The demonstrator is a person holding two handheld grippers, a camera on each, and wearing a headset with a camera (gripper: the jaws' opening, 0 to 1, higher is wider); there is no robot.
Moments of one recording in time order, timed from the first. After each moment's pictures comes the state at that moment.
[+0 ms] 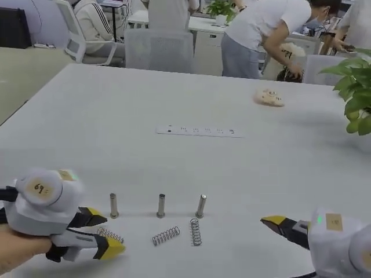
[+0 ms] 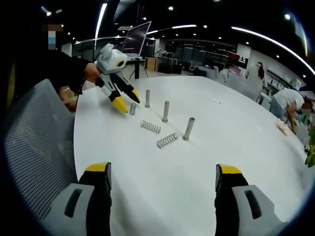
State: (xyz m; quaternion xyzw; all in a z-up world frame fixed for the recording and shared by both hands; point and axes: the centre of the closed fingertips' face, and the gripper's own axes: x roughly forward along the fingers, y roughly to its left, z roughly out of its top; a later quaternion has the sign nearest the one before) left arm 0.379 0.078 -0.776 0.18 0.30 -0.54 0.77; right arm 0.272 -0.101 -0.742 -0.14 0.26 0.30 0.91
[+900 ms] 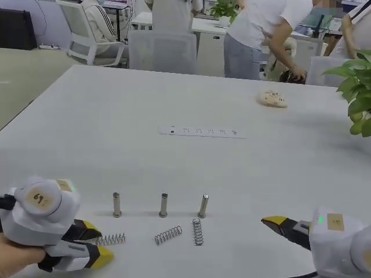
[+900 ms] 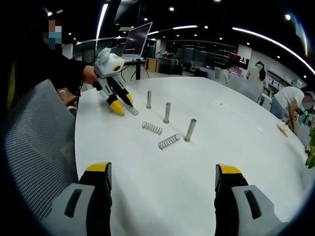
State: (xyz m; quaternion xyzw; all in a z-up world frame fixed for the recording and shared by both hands) left arm 0.368 0.103 -0.789 0.19 0.32 -0.52 0.77; right arm 0.272 -0.099 -0.741 -0.14 0.26 0.31 0.90
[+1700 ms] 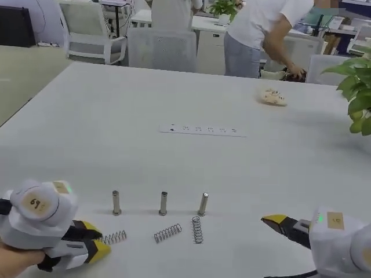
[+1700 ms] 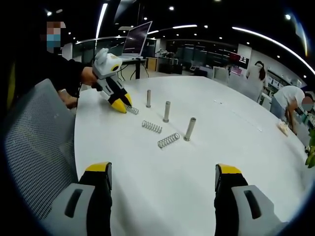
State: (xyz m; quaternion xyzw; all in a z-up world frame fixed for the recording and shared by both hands) left arm 0.372 0.103 -0.789 0.20 0.31 -0.51 0.78; right arm 0.272 -0.100 -0.743 -0.14 0.26 0.31 0.90
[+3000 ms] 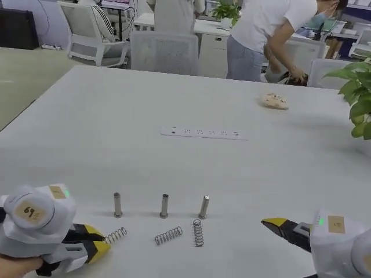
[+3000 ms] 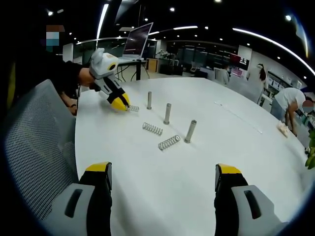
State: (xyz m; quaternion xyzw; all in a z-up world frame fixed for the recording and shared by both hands) left arm 0.364 0.103 -0.775 0.19 0.28 -0.51 0.79; right arm 0.272 -0.098 -0.740 -0.14 0.26 0.31 0.91
